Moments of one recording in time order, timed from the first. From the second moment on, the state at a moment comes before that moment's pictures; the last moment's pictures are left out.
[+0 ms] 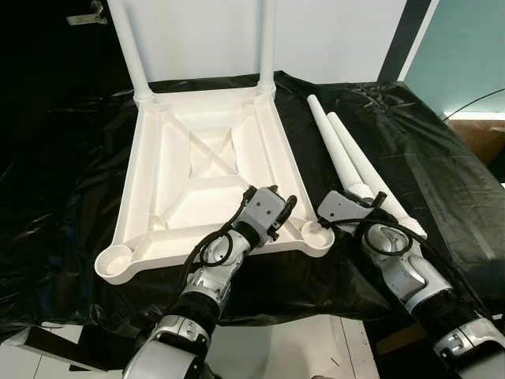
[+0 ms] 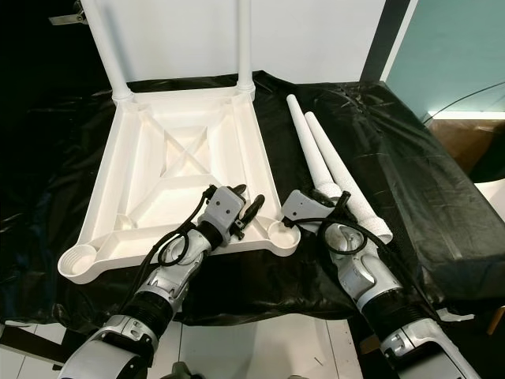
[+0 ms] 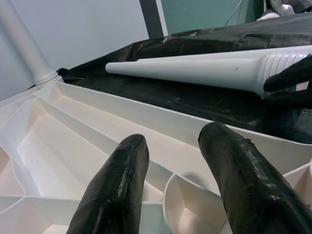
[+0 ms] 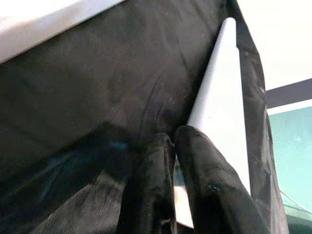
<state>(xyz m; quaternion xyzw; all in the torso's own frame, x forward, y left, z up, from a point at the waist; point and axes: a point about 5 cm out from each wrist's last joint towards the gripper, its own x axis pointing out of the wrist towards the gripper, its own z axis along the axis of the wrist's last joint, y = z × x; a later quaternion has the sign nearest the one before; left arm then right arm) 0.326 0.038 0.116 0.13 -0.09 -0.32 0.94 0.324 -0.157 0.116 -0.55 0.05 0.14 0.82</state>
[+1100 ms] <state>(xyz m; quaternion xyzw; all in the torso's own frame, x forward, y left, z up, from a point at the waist) 0.322 0.031 0.113 0.15 -0.10 -0.34 0.92 0.307 -0.216 0.179 -0.01 0.06 -0.18 0.98</state>
